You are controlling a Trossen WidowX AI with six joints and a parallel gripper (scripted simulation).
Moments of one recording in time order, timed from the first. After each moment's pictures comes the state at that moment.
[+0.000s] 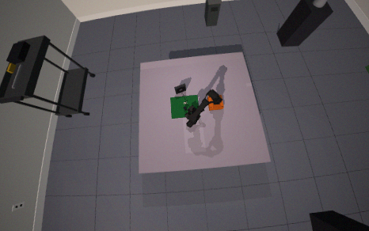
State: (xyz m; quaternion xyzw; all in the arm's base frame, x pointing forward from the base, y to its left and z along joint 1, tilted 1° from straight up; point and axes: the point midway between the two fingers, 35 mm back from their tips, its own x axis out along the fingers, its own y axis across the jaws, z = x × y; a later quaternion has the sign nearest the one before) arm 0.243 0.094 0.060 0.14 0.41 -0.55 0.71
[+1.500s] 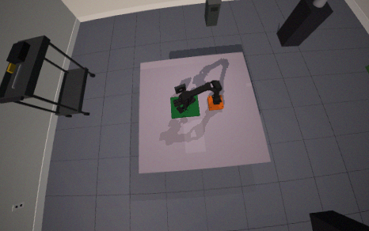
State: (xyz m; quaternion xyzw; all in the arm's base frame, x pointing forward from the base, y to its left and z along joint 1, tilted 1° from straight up) arm 0.312 0.071 0.141 0.31 0.62 -0.30 0.66
